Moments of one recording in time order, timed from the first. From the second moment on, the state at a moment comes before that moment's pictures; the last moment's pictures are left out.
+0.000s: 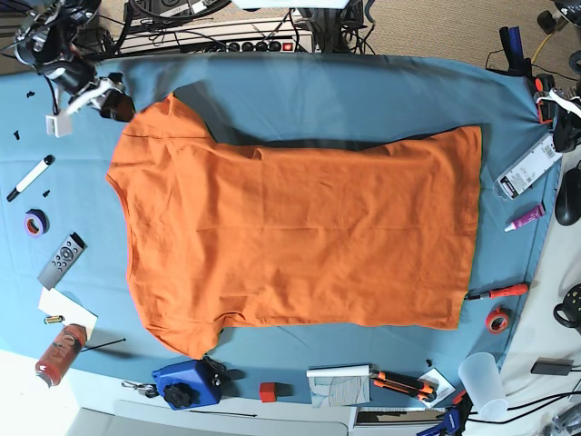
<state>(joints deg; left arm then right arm) 22.3 -15.0 -57.5 119.2 -53.7 -34.7 74.7 -20.0 10.3 49.3 98.0 55.0 37.6 -73.4</state>
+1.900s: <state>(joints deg) 23.7 -8.0 -34.2 115.8 -36.8 -24.8 62.0 -20.4 8.5 46.2 117.9 53.4 39.8 -78.3</state>
